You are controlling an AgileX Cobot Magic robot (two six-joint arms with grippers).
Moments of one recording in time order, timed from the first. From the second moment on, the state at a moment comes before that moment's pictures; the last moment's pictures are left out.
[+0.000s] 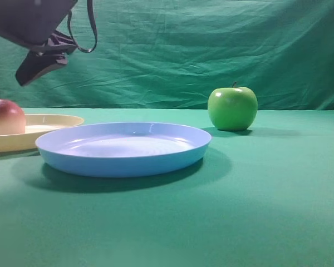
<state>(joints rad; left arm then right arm) -0.01 -0.02 0.01 0.33 0.38 -0.32 0.88 2.39 -1.97 0.60 0.42 -0.74</state>
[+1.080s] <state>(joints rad) -0.01 -0.02 0.01 0.33 0.38 -0.32 0.82 2.30 -1.98 0.48 0.58 -0.62</state>
